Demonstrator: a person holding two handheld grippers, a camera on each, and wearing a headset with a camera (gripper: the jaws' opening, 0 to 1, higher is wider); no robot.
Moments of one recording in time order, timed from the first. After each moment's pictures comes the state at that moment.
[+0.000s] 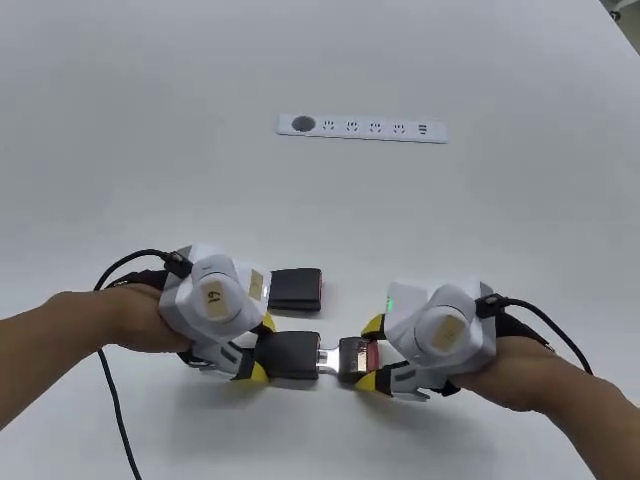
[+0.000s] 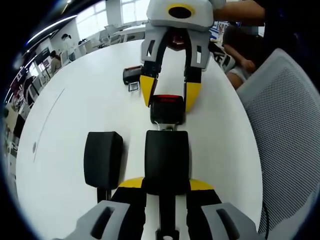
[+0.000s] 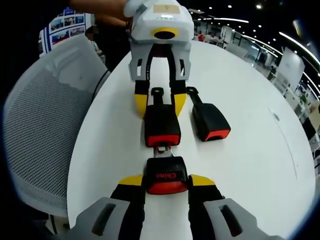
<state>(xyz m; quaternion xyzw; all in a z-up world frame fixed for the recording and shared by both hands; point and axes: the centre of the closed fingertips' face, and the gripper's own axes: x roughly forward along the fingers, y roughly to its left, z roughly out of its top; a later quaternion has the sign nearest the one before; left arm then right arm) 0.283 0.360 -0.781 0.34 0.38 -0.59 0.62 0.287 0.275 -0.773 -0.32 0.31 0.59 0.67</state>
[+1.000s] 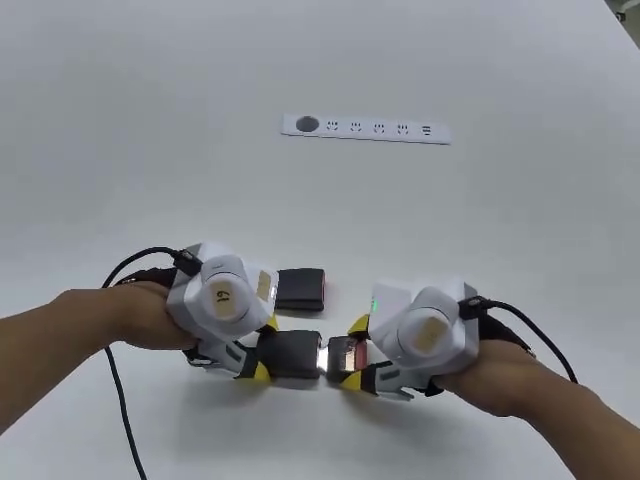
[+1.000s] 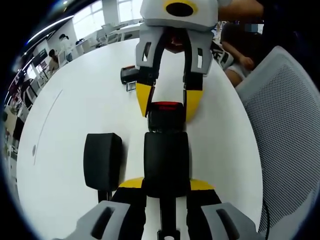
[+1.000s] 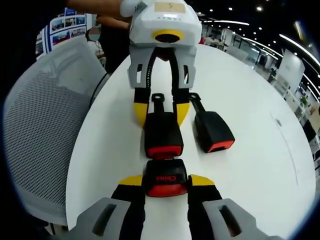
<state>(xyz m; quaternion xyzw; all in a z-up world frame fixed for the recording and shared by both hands) 0.284 0.362 -0.782 0.35 0.38 -0.60 0.61 0.287 0.295 -0.774 -0.31 0.30 0.60 0.67</state>
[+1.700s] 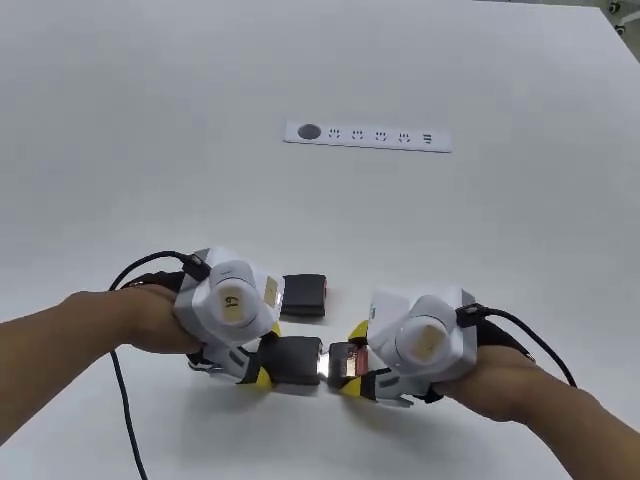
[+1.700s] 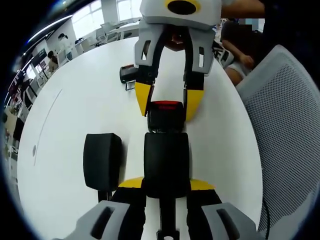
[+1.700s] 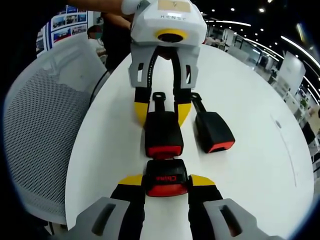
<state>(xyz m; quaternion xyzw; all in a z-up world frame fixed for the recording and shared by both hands) 0.283 0.361 -0.783 0.36 0.39 -0.59 0.61 0.286 0.293 -0.773 -0.32 0.30 0.60 0.67</state>
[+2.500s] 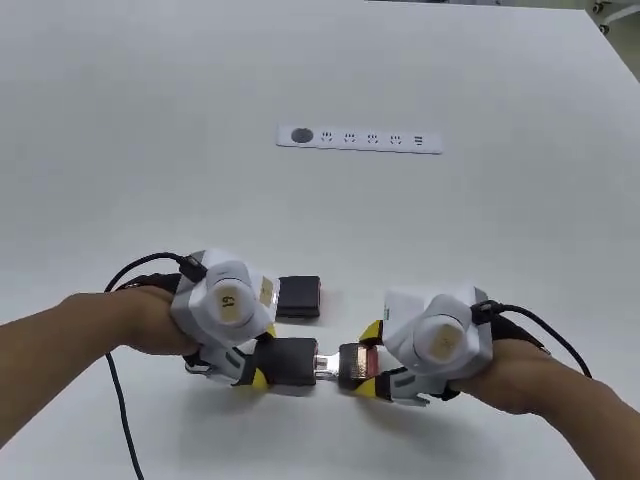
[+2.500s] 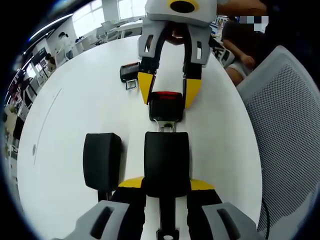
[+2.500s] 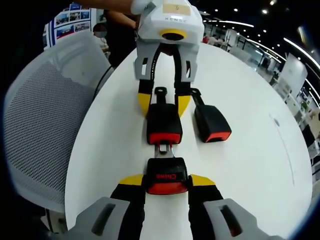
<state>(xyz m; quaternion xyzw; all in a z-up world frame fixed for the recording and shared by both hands) 0.281 0.359 -0.779 0.36 0.39 -0.59 0.61 0.287 0.273 -0.773 -0.33 0.30 0.60 0.66</state>
